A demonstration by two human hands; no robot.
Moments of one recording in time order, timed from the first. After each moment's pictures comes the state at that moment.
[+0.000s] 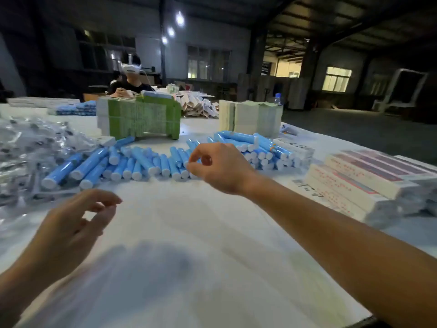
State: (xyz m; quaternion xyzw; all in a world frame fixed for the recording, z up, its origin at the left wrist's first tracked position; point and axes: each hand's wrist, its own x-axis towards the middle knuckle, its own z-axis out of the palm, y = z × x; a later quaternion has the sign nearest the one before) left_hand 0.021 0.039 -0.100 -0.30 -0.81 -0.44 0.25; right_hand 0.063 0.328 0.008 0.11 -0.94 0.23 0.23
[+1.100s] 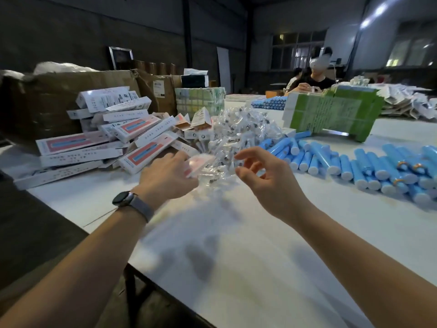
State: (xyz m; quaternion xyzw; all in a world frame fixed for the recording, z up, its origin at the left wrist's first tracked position) left_hand 0.079 -0.102 -0.043 0.19 -0.97 -0.07 0.17; right_hand 0.034 0.124 -0.049 0.41 -0.74 0.51 0.16
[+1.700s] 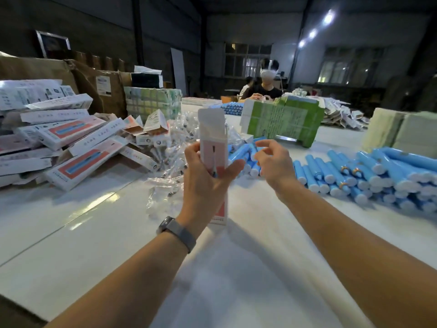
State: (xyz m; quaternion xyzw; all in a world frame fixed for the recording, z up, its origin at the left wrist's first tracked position) left_hand 0.013 0.021 -0.069 -0.05 -0.72 -0.56 0.40; right_hand -0.077 0.163 -0.042 0.11 -0.79 0.57 0.19
